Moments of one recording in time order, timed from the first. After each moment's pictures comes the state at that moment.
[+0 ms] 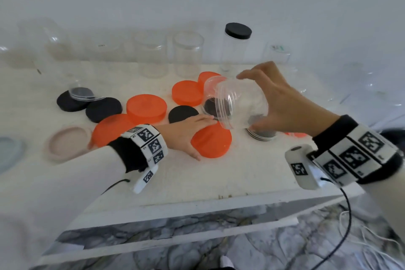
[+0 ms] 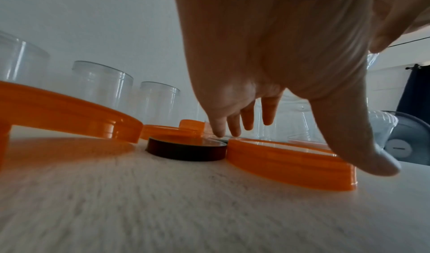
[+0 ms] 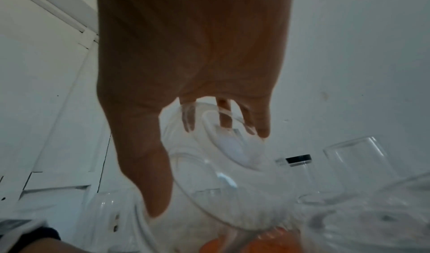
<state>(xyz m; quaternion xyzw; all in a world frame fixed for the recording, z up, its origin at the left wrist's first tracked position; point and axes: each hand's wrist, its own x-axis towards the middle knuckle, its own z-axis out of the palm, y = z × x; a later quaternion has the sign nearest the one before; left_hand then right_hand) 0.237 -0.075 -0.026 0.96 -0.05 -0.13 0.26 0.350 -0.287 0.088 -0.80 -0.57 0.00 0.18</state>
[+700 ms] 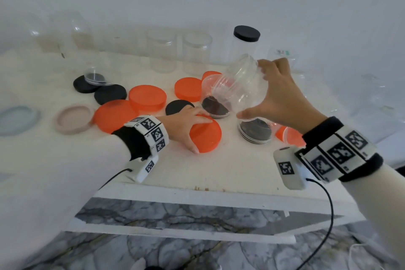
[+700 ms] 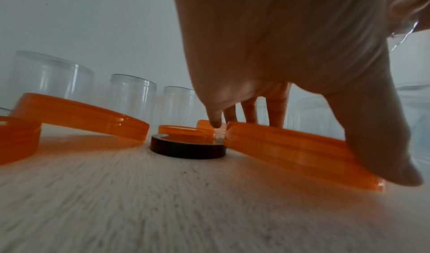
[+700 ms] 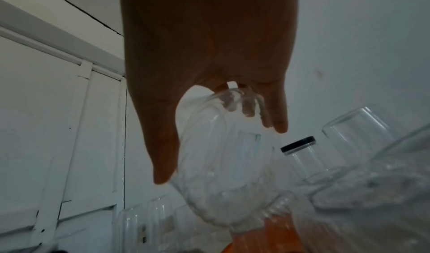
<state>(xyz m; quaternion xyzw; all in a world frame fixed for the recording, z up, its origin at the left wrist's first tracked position) 0.241 -0.112 -0.012 0.97 0.06 -0.11 0.20 0.376 -0.300 0.087 -0.82 -0.51 0.00 0.26</state>
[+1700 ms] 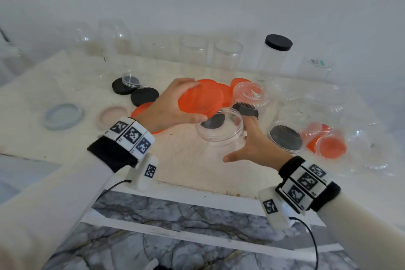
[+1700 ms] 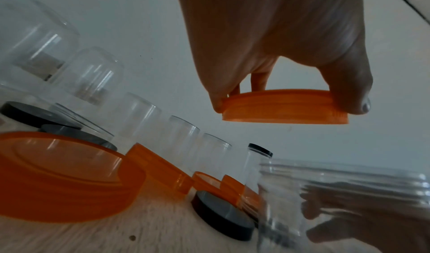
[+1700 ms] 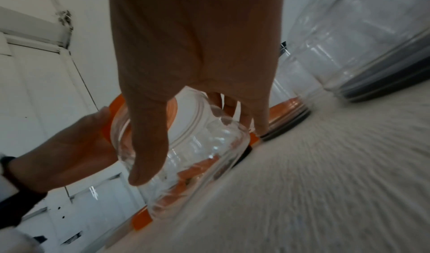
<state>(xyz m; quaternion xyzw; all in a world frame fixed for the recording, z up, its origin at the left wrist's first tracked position) 0.154 -0.077 0.033 0.88 0.19 0.21 0.38 0.317 -0.256 0.000 -0.78 -0.49 0.26 0.29</state>
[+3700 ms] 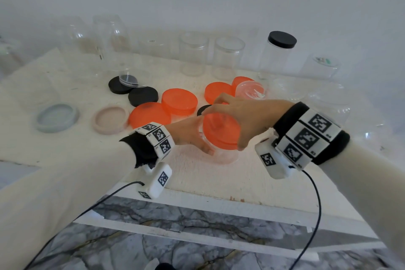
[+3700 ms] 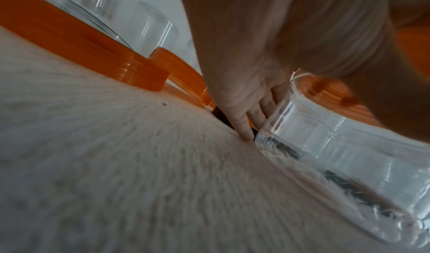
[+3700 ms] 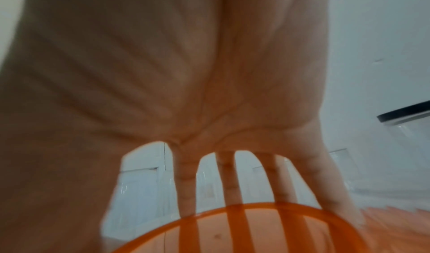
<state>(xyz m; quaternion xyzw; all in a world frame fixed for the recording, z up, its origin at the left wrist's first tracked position) 0.192 -0.077 -0.025 0.84 0.13 -0.04 0.53 0.310 -0.201 0.086 -0.70 -0.67 0.21 -0.13</state>
